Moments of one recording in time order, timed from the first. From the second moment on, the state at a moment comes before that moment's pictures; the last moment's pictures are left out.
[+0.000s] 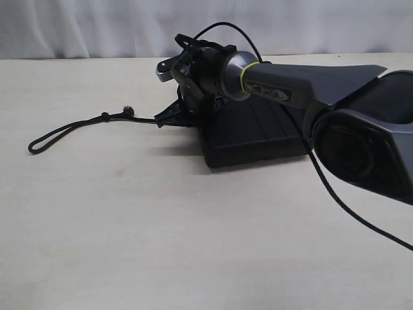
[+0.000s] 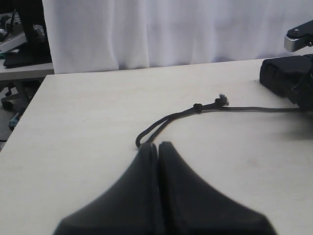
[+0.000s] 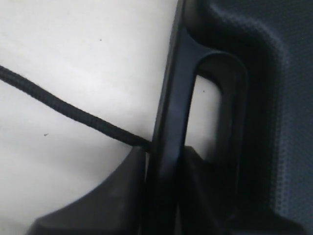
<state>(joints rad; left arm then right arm) -0.05 0.00 0.00 0.05 0.32 -0.06 0.61 2.43 -1.97 -0.44 0.83 0.54</state>
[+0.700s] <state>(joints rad) -0.05 0.00 0.00 0.05 0.32 -0.06 0.61 2.27 -1.97 -0.33 0.97 0.45</state>
